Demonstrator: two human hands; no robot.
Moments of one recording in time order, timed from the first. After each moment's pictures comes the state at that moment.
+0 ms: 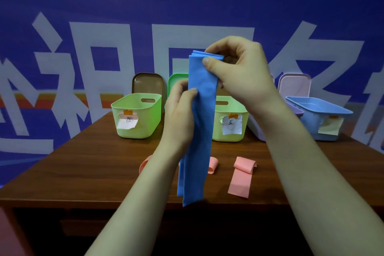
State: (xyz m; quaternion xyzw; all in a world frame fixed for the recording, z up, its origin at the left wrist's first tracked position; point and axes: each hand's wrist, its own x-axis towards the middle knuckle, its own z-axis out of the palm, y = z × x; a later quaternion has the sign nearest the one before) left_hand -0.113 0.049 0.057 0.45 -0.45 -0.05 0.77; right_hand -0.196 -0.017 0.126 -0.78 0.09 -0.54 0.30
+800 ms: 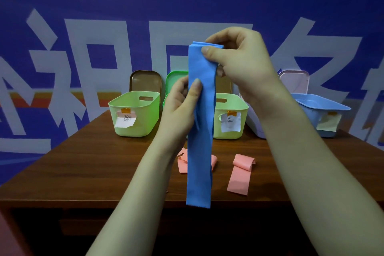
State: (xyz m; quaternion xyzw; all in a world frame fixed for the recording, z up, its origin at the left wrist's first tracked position) left_hand -0.111 0.047 0.053 0.45 -0.46 -0.12 0.75; right_hand -0.191 -0.021 0.137 -0.76 0.12 -0.52 0.38
